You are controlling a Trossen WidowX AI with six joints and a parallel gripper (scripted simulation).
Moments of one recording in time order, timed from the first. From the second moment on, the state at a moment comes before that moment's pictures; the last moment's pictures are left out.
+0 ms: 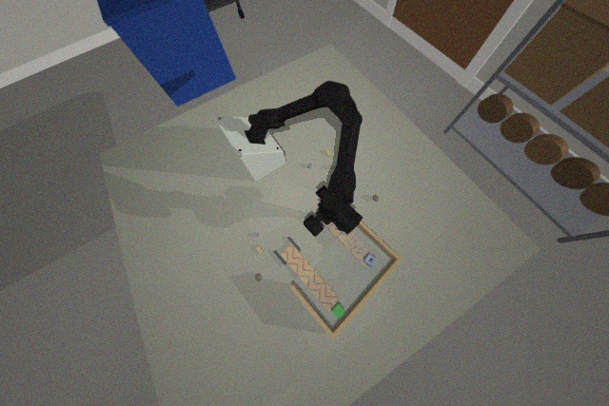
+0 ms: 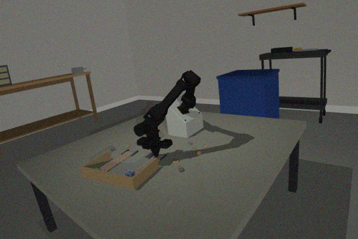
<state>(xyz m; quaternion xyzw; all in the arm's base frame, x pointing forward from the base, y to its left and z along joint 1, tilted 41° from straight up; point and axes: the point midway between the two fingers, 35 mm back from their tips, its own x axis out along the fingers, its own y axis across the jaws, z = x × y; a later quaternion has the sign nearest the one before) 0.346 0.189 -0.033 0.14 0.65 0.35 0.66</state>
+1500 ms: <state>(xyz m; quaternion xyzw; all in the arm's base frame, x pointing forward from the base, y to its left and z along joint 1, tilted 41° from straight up) 0.288 0.172 -0.041 0.14 0.64 0.35 0.67</state>
